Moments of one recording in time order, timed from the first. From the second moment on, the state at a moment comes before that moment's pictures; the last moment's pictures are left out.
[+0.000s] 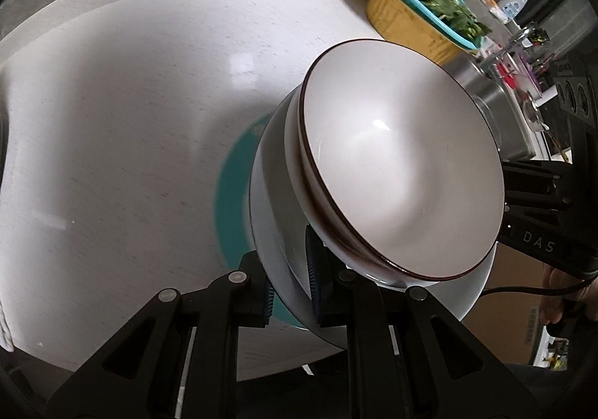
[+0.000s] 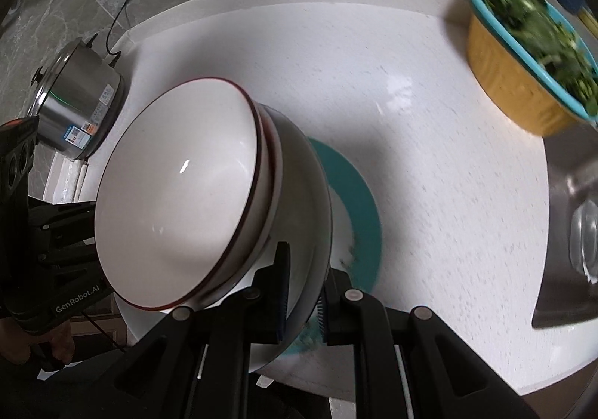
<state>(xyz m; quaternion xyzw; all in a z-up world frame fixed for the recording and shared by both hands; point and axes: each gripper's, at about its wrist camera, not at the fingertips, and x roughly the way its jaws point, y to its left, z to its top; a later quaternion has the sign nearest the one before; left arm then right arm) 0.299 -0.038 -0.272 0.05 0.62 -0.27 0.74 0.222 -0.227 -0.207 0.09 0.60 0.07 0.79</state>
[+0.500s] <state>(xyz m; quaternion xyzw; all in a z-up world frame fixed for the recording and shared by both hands) 0.286 -0.043 -0.312 0.07 0.61 -0.26 0.75 0.221 -0.229 -0.247 0.07 0.61 0.06 0.79</state>
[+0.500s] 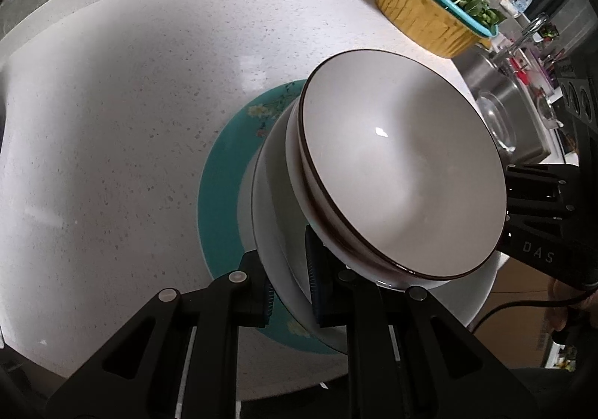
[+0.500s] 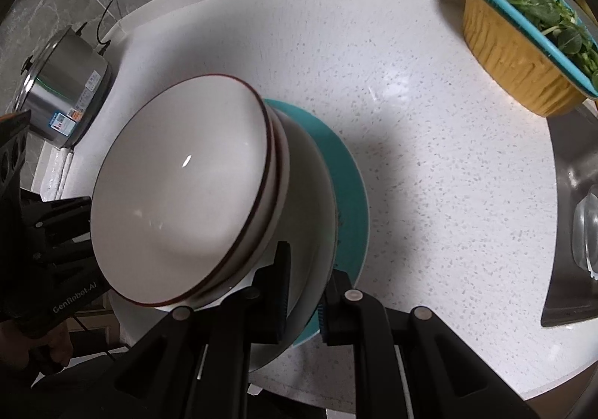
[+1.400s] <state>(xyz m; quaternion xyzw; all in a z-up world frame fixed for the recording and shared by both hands) 0.292 -0.048 -0.330 0.05 0.60 -0.22 0.77 0.216 -0.230 -0.261 0.06 0.58 0.07 0.81</state>
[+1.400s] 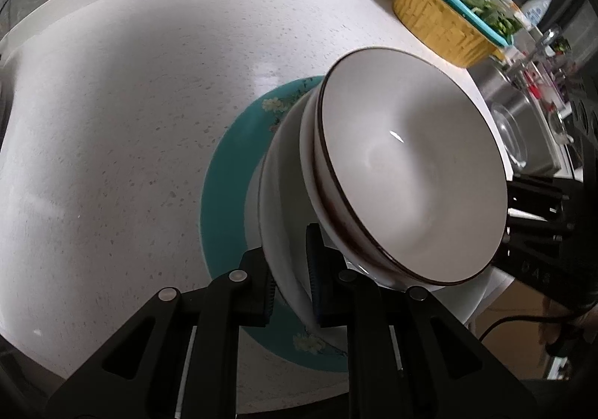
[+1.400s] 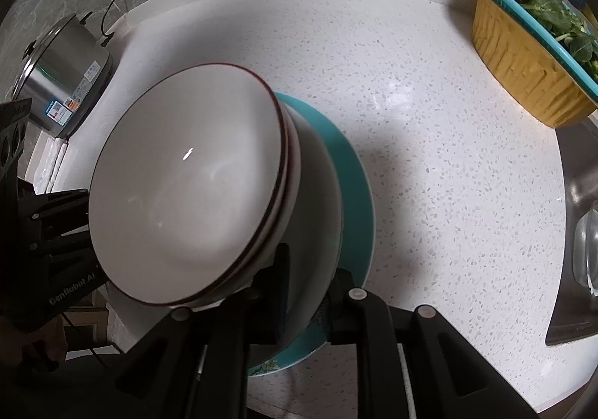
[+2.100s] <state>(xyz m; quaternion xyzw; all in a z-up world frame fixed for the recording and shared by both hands) 0.191 -0.029 -0.221 0.06 0.44 -0.08 0.89 0.131 -0.293 -0.201 0.12 0.46 0.10 0.87</state>
